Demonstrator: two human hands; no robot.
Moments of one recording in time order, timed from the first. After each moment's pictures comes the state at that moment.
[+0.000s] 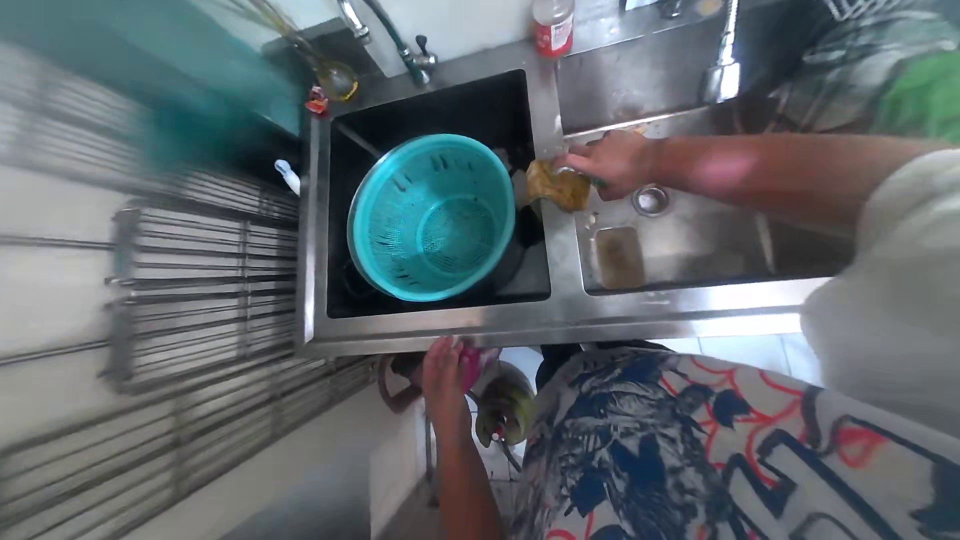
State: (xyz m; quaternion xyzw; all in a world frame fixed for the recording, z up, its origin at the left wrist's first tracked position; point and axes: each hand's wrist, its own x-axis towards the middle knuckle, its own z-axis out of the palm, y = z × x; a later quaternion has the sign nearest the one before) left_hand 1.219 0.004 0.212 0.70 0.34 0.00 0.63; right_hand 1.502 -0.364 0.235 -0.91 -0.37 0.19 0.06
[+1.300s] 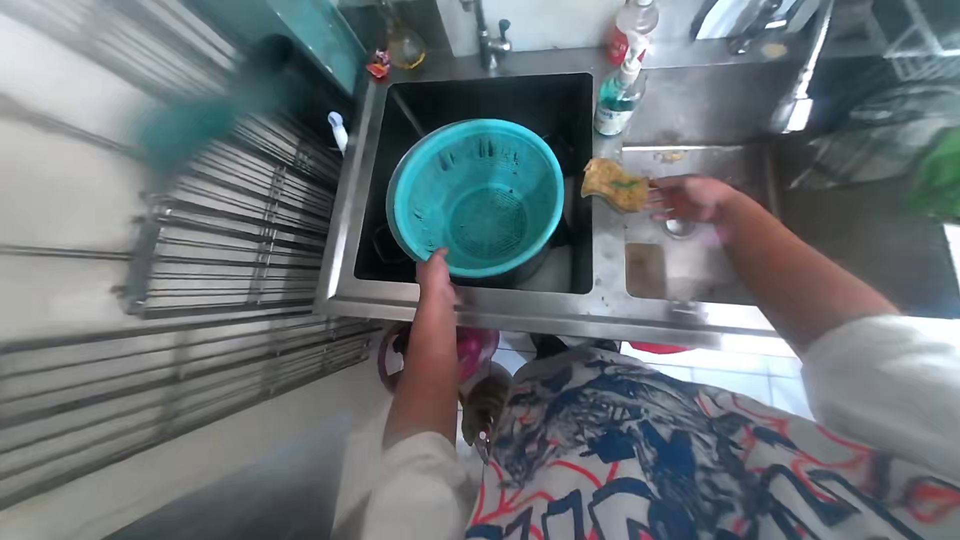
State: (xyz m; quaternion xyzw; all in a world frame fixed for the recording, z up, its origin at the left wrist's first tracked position) left_hand 1.376 0.078 0.198 0.65 0.49 -0.03 0.58; right_hand 1.464 -0.369 0.176 -0.65 0.26 0.31 0.64
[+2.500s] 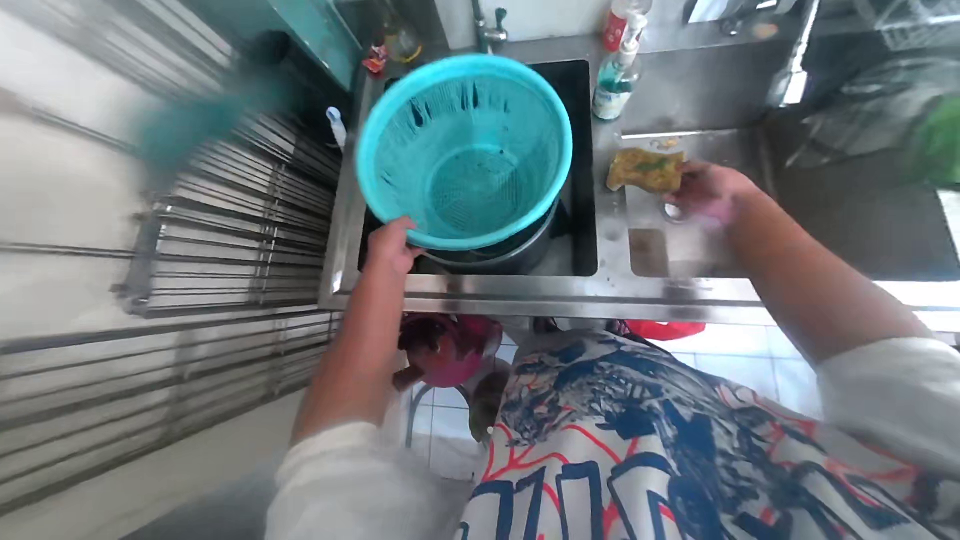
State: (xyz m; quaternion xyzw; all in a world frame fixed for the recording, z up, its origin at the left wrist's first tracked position) left_hand 1.402 0.136 0.253 0.65 0.42 -0.05 0.63; right_hand 1.414 -0.345 0.214 -0.57 0.35 0.15 0.73
